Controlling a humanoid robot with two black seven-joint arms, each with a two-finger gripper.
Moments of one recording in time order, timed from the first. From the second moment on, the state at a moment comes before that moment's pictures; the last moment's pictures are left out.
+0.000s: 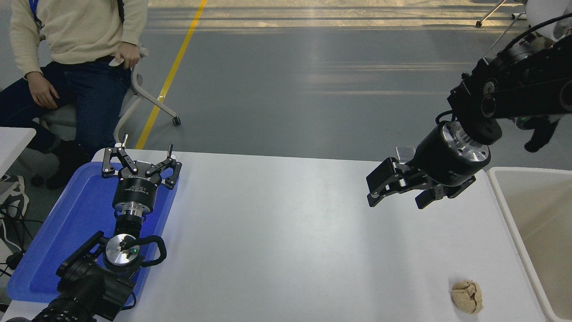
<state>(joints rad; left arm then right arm) -0.50 0.10 -1.16 -0.54 -0.09 -0.64 -0.36 2.27 -0.21 -1.35 1.55 -0.13 0.66 0.26</state>
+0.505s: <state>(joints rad) -0.50 0.10 -1.16 -0.54 -0.09 -0.64 -0.36 2.27 -0.21 -1.36 1.55 -0.14 0.66 0.26</state>
